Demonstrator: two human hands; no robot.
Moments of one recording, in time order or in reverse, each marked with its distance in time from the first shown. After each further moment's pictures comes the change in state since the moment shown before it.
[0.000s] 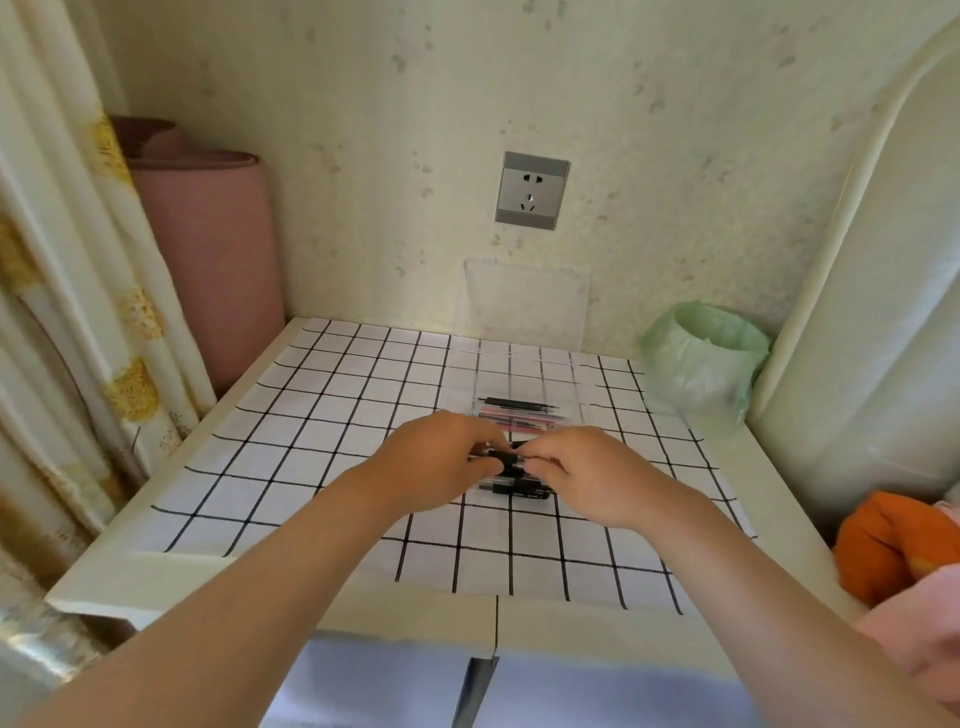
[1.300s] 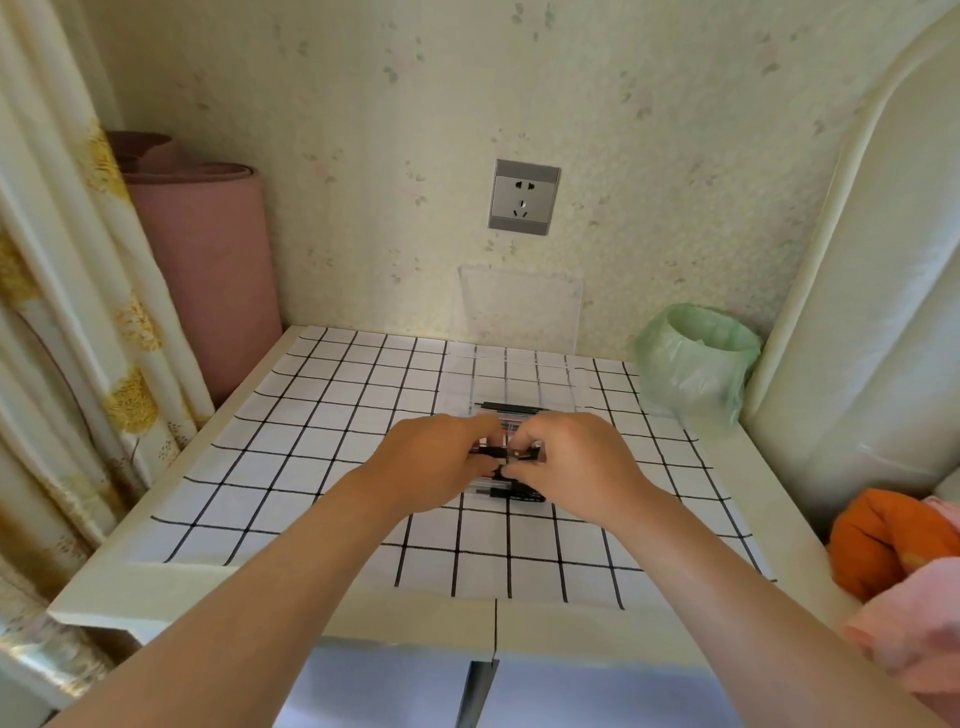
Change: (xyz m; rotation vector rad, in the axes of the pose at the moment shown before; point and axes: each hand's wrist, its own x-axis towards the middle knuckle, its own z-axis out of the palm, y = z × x) left_hand 0.002 0.001 -0.002 0.145 0.064 0.034; right_hand 0.003 -0.019 -0.001 -0.060 0.322 0.015
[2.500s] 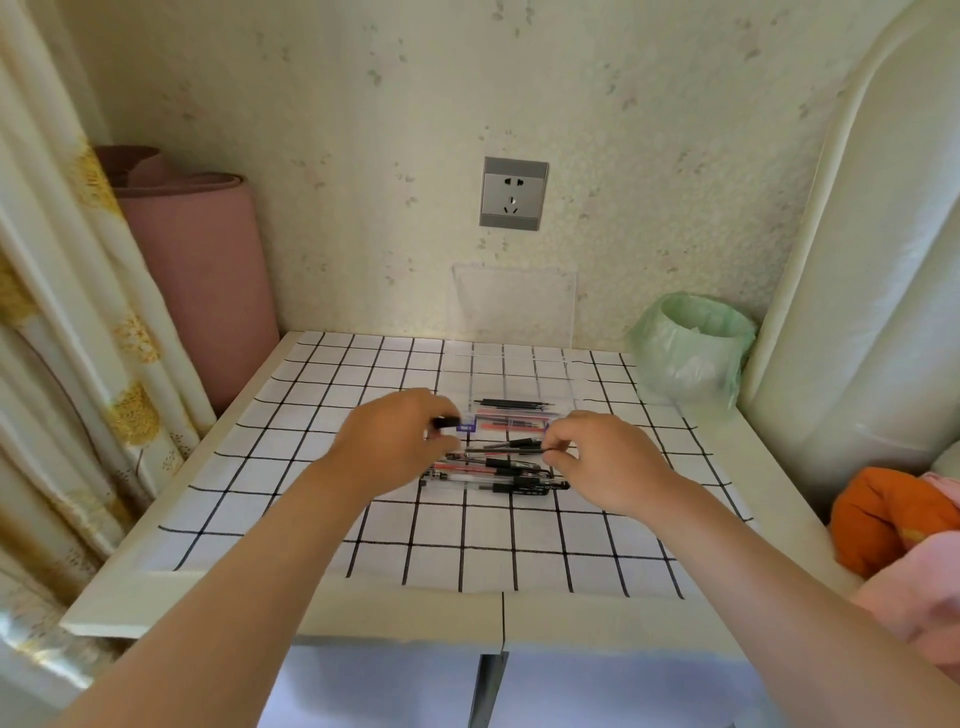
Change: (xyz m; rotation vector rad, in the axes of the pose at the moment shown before) left_hand -0.006 -0.027 -0.019 -0.004 0.099 -0.127; right_hand -0.008 0.034 0.003 -0.014 -0.111 0.148
